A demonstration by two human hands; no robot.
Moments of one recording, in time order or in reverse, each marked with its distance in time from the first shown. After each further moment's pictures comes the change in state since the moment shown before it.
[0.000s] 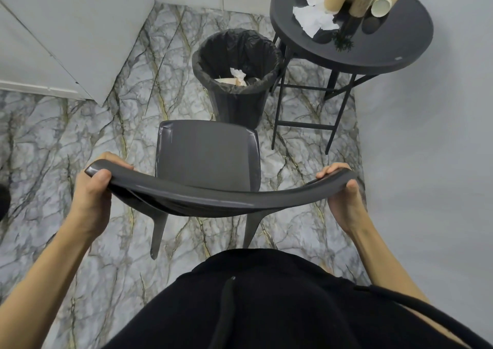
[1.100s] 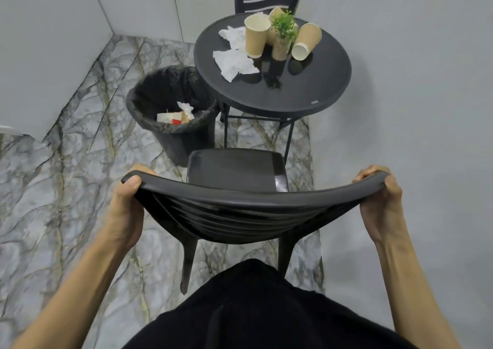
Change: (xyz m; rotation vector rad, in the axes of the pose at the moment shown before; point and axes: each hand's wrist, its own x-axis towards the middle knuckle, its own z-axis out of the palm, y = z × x) left_hand 0.106 -0.004 0.290 -0.185 -0.021 0.006; right_hand 0.070 -0.183 -0.214 -0.039 0.265 -0.162
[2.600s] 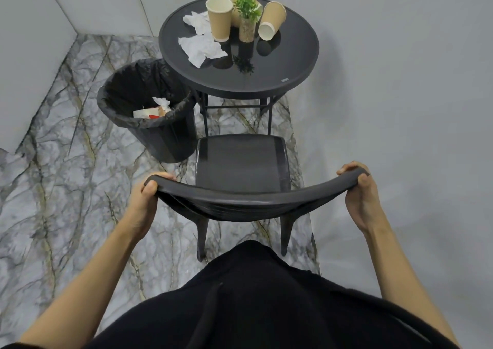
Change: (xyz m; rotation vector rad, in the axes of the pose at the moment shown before) left_hand -0.003 -0.079 0.012 0.102 -0.166 -0.104; right_hand -0.039 0.031 -0.067 -0.078 0.059 0.018
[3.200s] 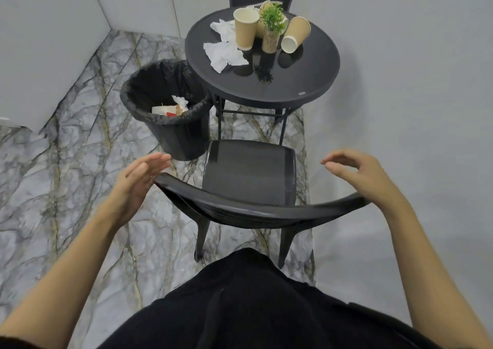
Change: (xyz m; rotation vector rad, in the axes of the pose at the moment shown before) left_hand -0.007 0.034 -0.022 -0.004 0.025 -0.041; right_hand 0.040 -0.078 0.045 -0.930 -0.393 0.012
